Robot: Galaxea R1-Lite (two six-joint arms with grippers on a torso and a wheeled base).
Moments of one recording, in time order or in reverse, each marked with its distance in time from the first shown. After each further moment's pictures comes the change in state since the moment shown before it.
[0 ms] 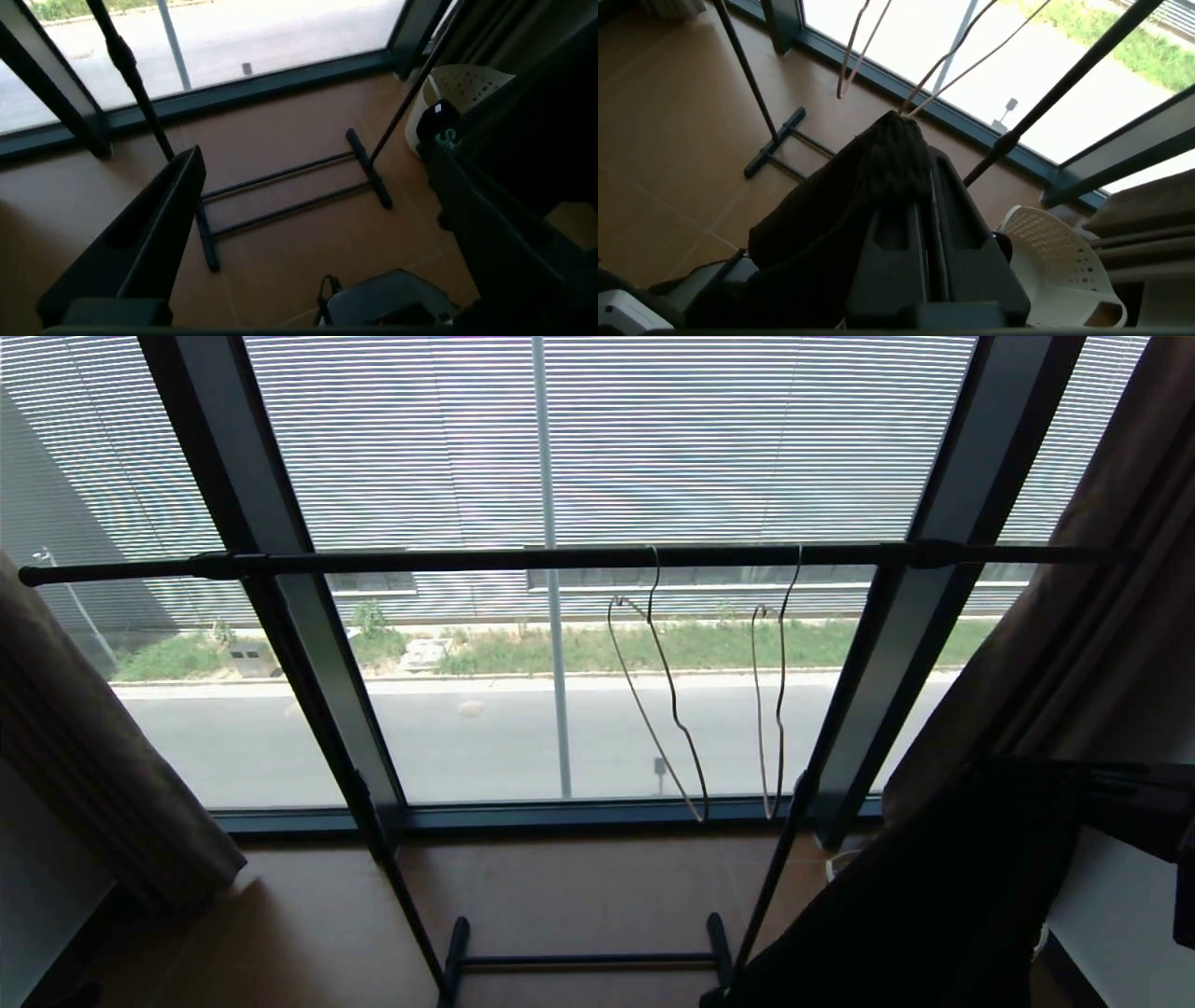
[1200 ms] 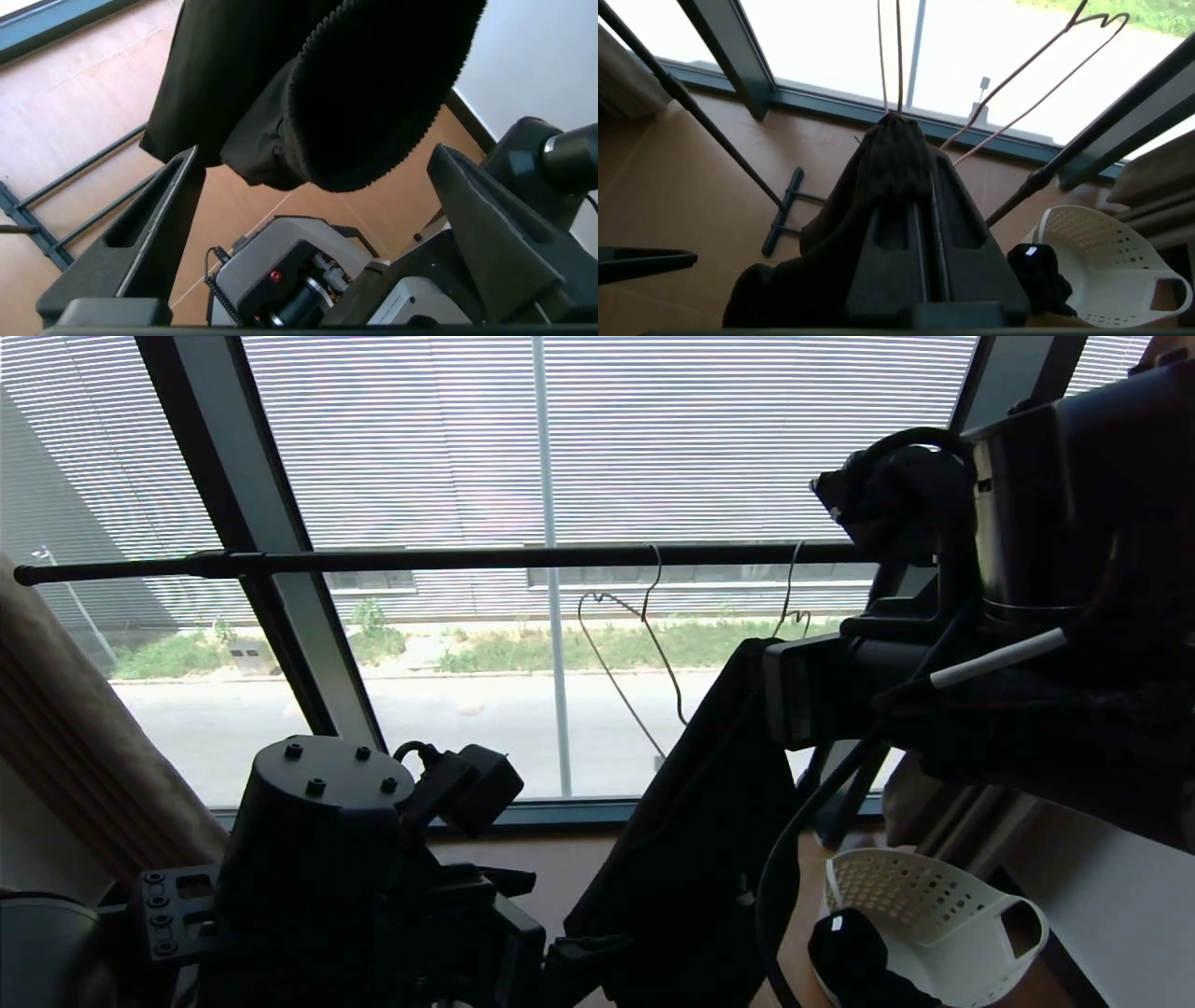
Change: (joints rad) left arm -0.676 1.012 -0.405 -0.359 0.105 -0.275; right arm 0.266 0.521 -0.431 -0.063 -0.440 0.323
